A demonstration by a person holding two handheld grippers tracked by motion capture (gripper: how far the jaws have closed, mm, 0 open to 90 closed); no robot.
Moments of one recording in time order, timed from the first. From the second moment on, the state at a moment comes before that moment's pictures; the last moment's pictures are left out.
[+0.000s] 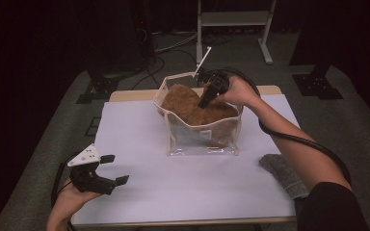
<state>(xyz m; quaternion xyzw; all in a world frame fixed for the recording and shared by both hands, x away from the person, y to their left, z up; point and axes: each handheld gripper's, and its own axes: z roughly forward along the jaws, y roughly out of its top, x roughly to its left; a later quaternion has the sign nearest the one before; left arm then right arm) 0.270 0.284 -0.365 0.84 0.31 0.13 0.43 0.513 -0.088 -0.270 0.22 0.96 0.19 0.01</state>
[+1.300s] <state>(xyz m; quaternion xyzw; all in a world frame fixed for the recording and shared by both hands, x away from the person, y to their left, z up) 0.271 0.279 -0.364 0.84 0.31 0.13 0.43 0.491 -0.153 -0.229 0.24 0.92 0.32 0.01</state>
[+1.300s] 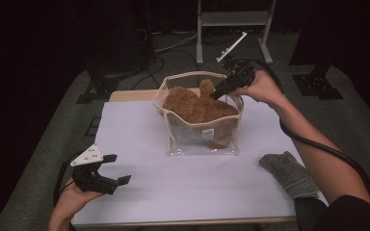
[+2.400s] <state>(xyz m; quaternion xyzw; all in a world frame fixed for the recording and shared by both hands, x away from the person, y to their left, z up) 0.271 0.274 -0.365 0.84 0.30 0.13 0.43 0.454 -0.236 -0.219 0.28 0.89 0.36 0.02</state>
